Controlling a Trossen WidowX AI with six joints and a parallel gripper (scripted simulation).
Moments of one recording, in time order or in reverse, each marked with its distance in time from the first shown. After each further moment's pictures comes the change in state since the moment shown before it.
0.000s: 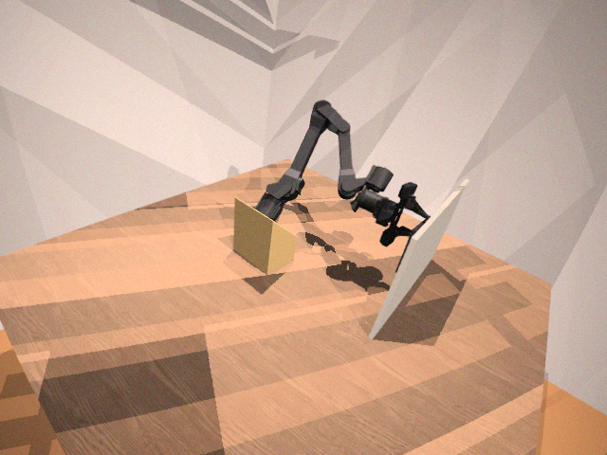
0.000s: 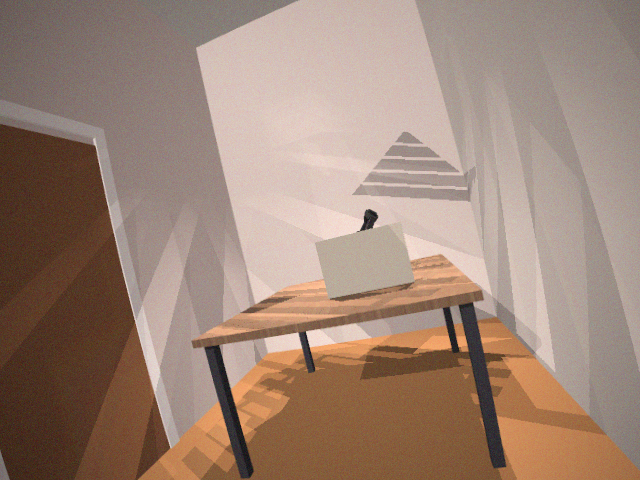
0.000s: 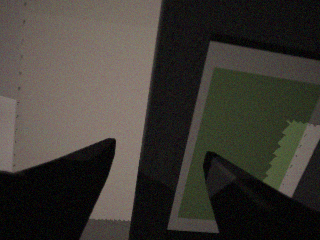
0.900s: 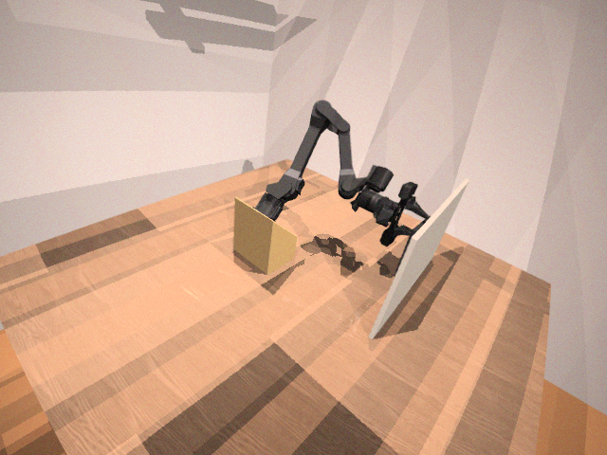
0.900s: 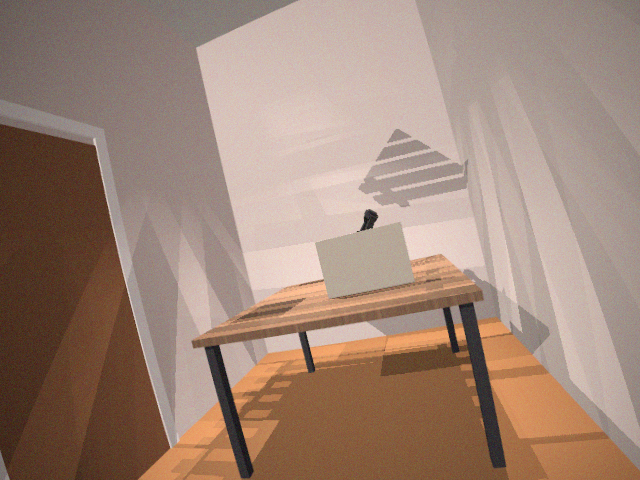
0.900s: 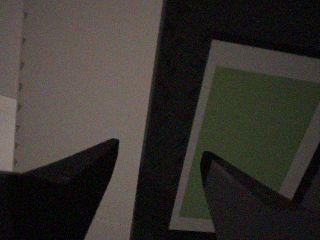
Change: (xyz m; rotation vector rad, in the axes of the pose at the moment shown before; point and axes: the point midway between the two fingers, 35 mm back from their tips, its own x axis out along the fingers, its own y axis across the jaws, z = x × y) arm 0.000 0.001 -0.001 0.000 0.001 0.000
